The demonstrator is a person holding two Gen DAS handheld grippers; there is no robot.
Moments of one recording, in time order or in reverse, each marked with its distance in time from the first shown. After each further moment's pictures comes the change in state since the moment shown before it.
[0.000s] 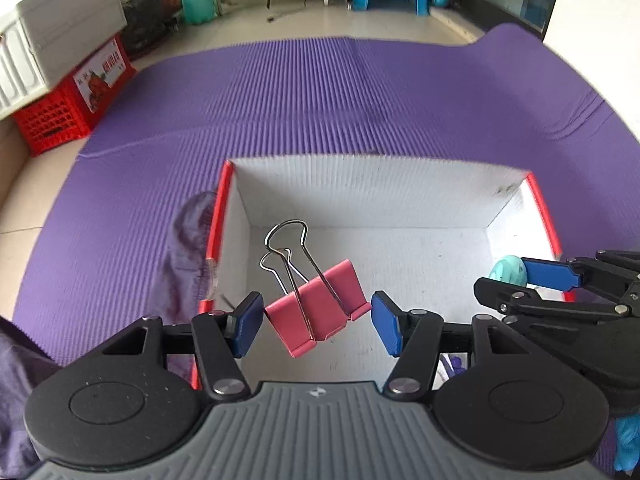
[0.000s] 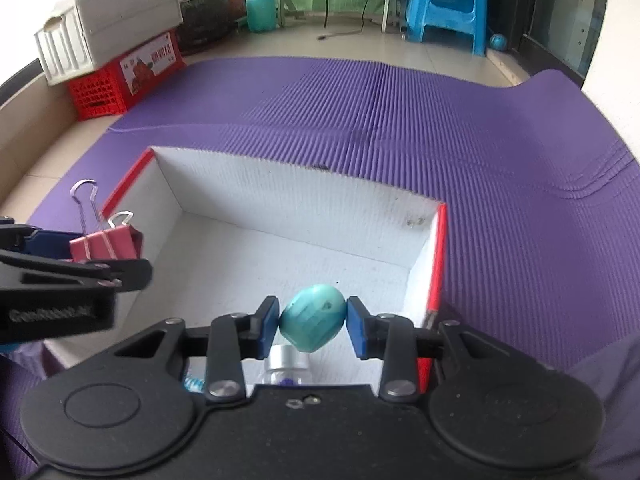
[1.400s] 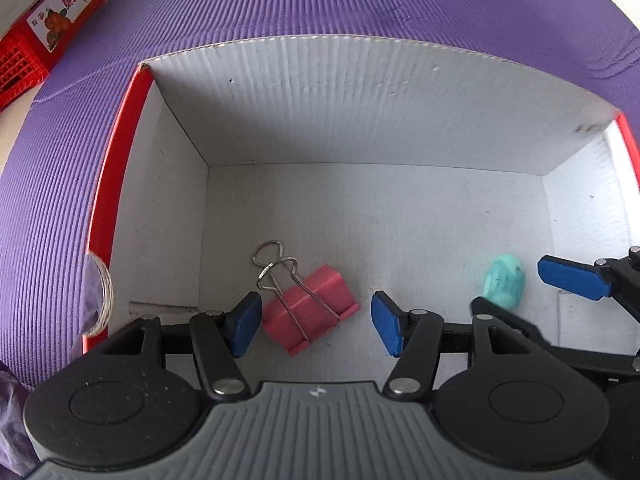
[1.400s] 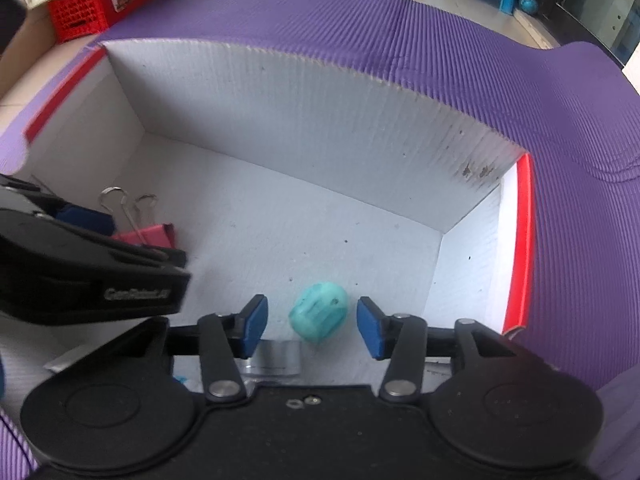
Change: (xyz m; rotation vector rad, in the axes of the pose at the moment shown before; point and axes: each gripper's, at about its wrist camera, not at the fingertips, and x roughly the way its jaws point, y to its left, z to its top) left arm 0.103 -0.008 0.007 0.010 0.238 -0.001; right arm 0.078 0.012 0.000 -0.082 0.194 -0.037
